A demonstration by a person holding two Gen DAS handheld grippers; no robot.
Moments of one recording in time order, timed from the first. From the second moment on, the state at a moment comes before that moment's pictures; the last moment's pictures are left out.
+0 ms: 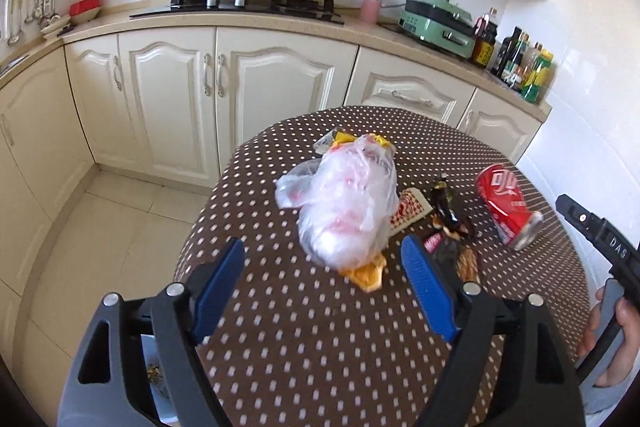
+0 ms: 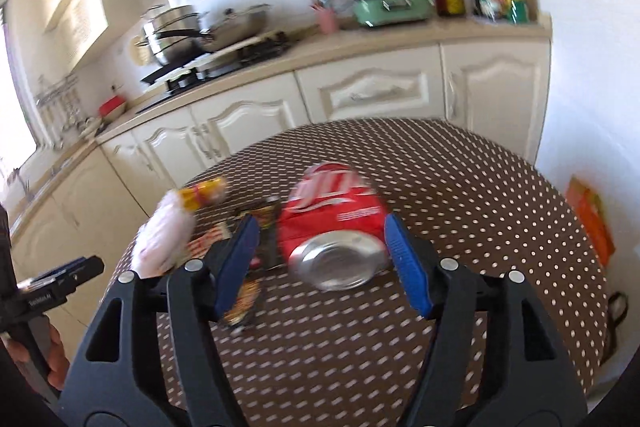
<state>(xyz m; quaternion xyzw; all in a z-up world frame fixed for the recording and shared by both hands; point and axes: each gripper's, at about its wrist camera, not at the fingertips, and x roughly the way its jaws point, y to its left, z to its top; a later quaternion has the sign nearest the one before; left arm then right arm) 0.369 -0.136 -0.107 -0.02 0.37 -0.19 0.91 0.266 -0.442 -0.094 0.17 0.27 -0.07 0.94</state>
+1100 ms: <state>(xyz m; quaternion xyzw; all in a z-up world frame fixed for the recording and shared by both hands) 0.392 -0.154 -0.127 -0.04 0.40 -0.22 0.89 0.299 -0.428 -0.111 0.16 0.32 0.00 0.93</state>
